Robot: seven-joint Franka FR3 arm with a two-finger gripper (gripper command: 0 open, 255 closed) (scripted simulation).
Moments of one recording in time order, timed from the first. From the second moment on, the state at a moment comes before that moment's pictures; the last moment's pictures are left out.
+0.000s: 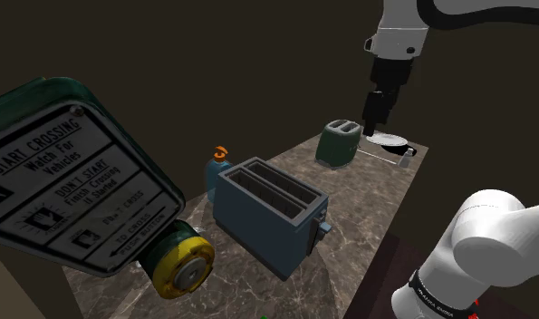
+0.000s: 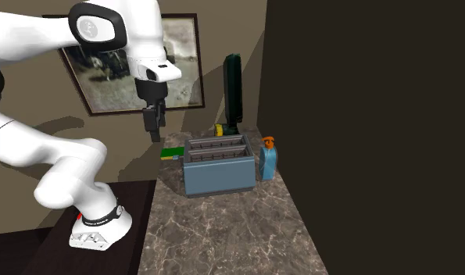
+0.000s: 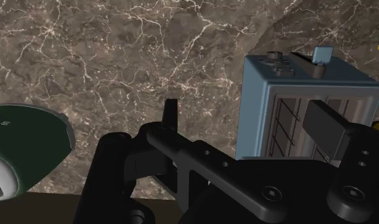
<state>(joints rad) -0.01 -0.80 0.07 -2.29 -0.04 1.44 -0.02</state>
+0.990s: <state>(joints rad) 0.00 -0.38 0.17 -2.16 0.00 1.75 0.10</state>
